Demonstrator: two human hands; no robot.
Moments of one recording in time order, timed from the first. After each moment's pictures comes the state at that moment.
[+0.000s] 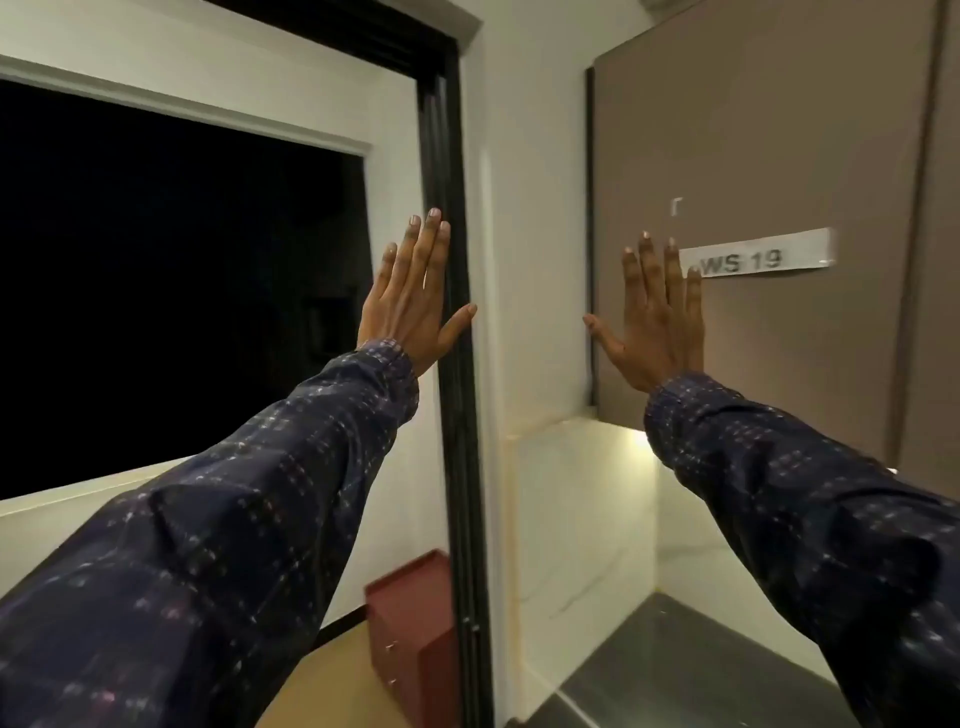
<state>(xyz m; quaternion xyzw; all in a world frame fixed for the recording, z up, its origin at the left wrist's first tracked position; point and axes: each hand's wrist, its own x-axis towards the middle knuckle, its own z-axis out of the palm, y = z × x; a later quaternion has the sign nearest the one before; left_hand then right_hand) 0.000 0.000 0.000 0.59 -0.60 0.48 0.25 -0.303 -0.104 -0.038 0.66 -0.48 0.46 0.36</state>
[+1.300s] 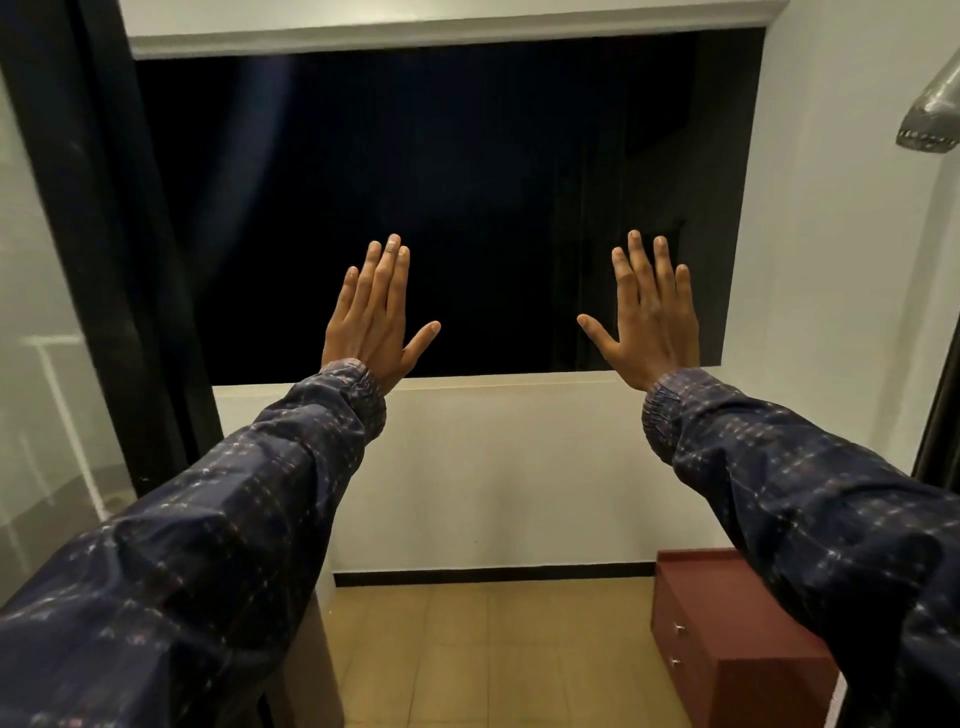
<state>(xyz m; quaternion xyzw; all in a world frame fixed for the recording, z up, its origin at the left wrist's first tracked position) 0.431 0.194 -0.093 0.81 -0.31 0.49 0.05 0.239 -0.108 -0.106 0.84 -0.21 0.48 0.15</state>
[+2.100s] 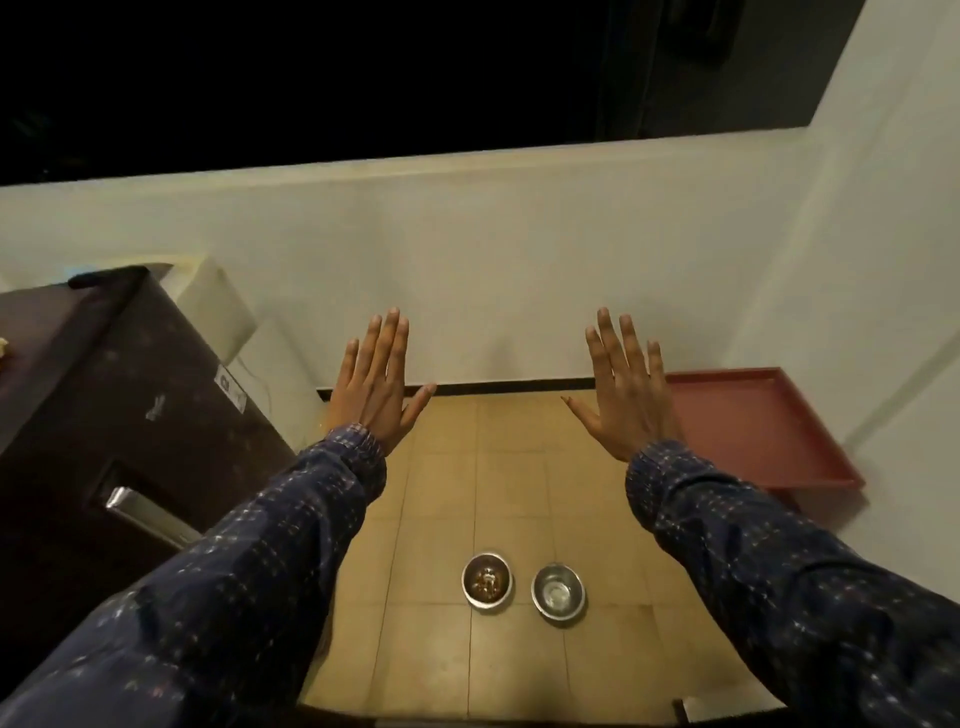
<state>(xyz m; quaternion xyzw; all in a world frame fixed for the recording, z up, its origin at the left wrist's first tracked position) 0.580 0.026 -0.495 0.91 -0.37 0.19 0.02 0.378 -0.266 -0.523 0.96 -0.20 0.20 0.06</state>
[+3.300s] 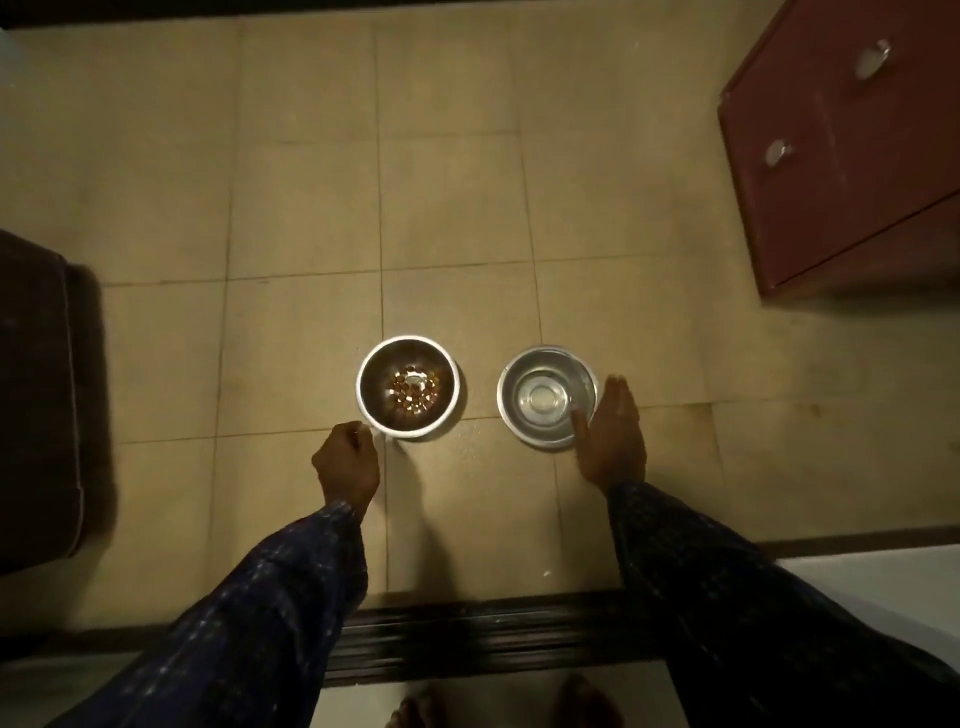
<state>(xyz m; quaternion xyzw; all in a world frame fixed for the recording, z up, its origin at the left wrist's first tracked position) 0.550 -0.014 -1.406 0.94 0.05 -0.25 0.23 0.361 -0.279 -1.419 0.83 -0.49 -0.08 -0.27</state>
